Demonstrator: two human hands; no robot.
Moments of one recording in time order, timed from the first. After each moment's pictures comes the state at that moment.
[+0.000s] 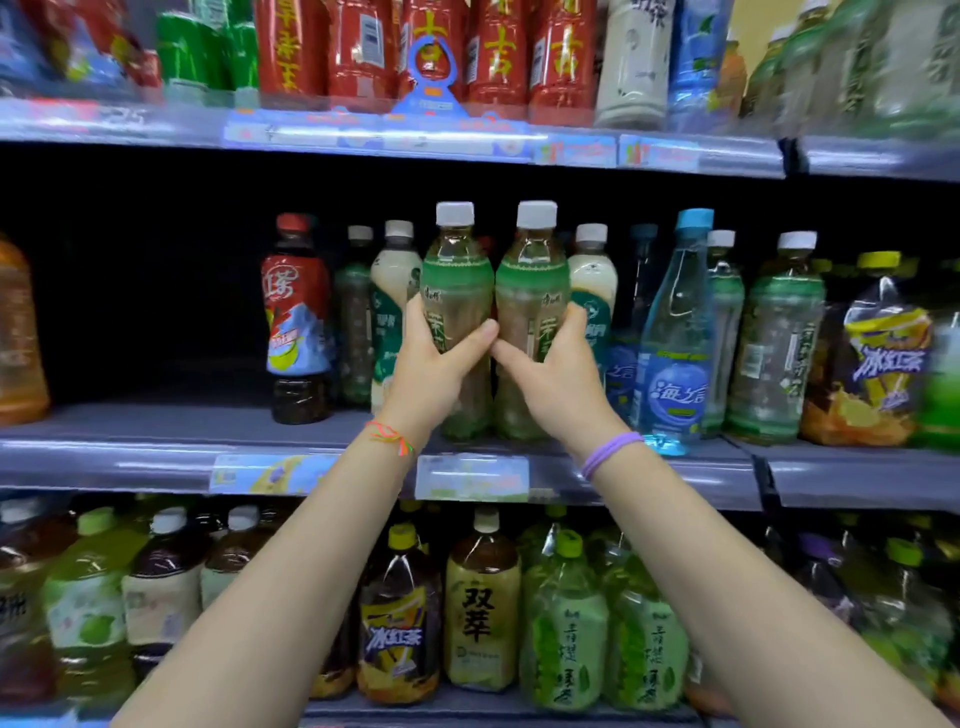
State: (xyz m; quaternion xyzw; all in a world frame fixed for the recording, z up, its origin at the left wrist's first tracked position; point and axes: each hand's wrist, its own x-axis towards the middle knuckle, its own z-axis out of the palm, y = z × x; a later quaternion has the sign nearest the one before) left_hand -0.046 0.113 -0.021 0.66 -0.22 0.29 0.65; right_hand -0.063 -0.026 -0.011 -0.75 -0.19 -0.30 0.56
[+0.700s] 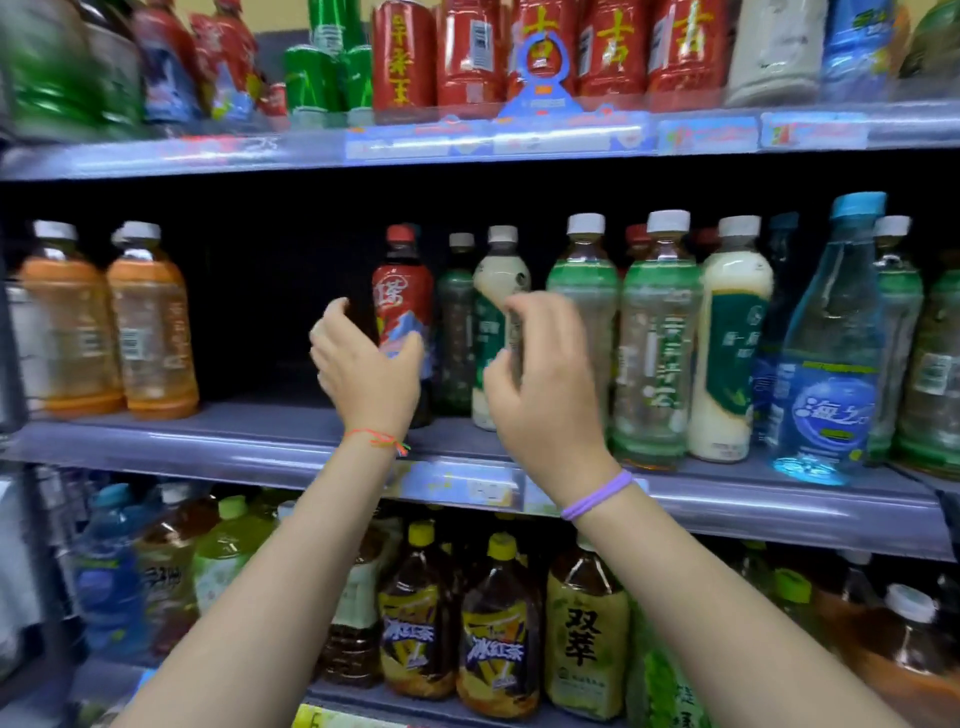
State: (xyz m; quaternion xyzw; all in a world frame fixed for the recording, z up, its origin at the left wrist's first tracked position) left_hand -0.039 0.232 -0.025 0.72 0.12 0.55 0.41; right_hand -0.069 0.075 -0.024 -0.71 -0.30 -0.52 0.37
